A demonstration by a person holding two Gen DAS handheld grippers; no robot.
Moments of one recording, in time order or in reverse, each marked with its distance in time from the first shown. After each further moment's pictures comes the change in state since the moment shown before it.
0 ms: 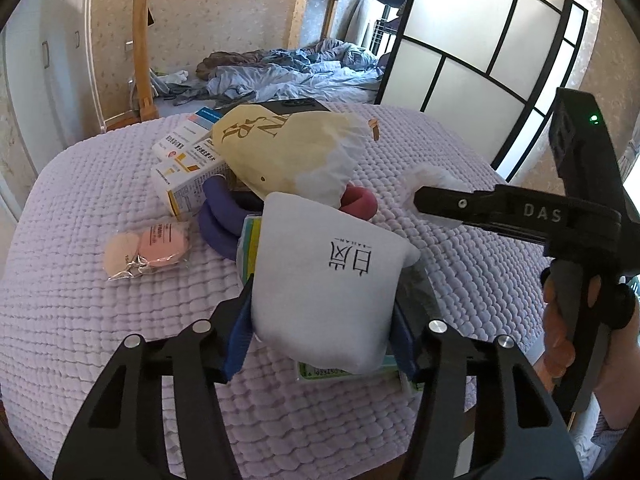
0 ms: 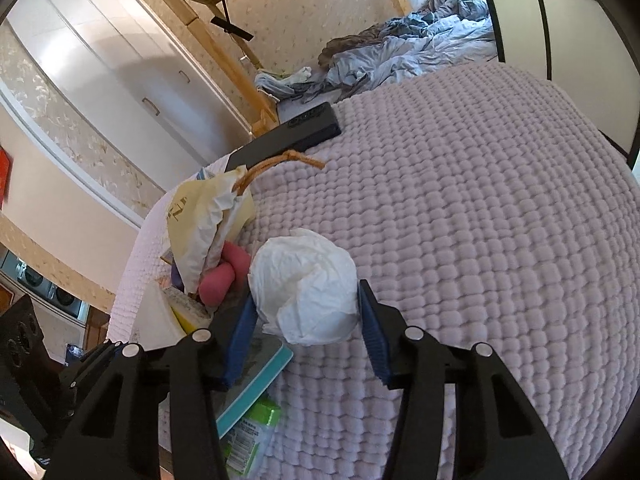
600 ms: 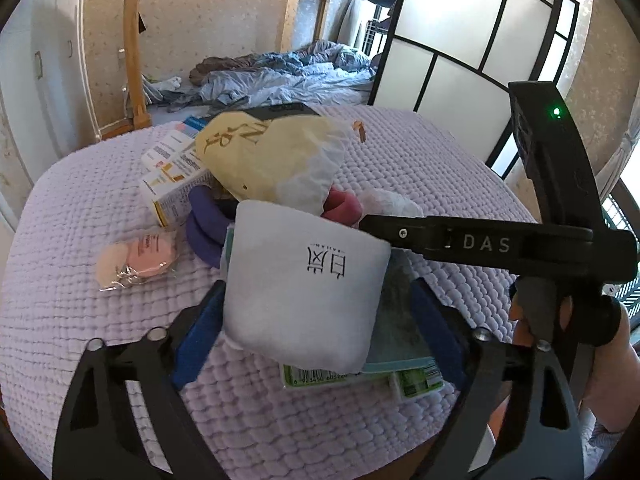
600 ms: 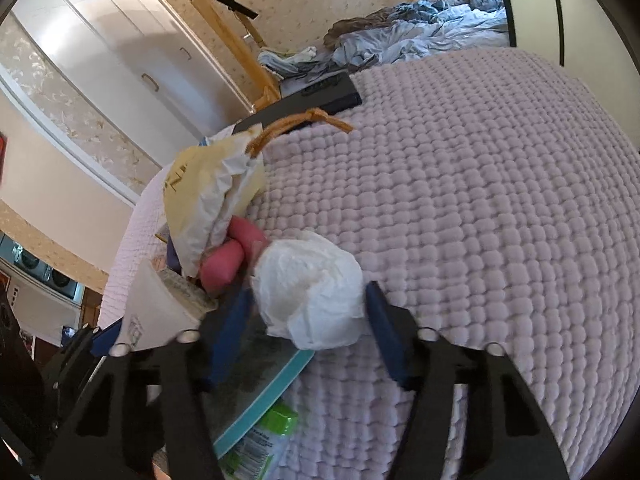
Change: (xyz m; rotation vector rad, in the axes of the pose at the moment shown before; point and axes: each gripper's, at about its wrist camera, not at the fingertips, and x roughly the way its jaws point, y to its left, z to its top) left arm 0.007 -0.006 0.006 0.023 0.009 -0.009; right arm 0.039 0.014 -0.004 -0.032 0.086 -0.006
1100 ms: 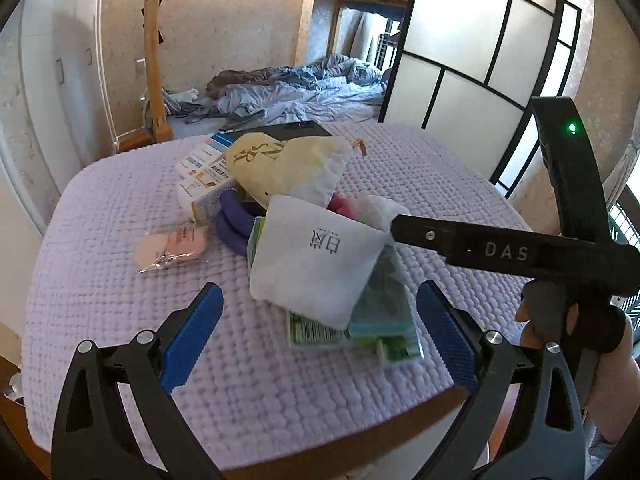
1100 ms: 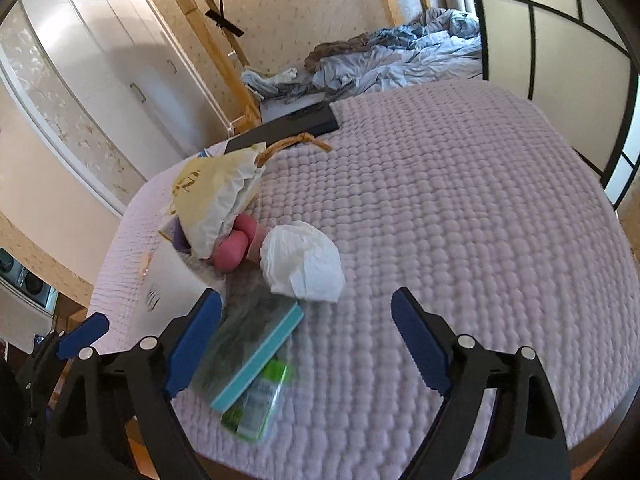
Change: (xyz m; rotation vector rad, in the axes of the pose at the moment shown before) left arm -0.037 -0.006 -0.007 -0.020 -0.038 0.056; right arm -0.042 0.017 -0.019 -0.018 -0.074 -0.118
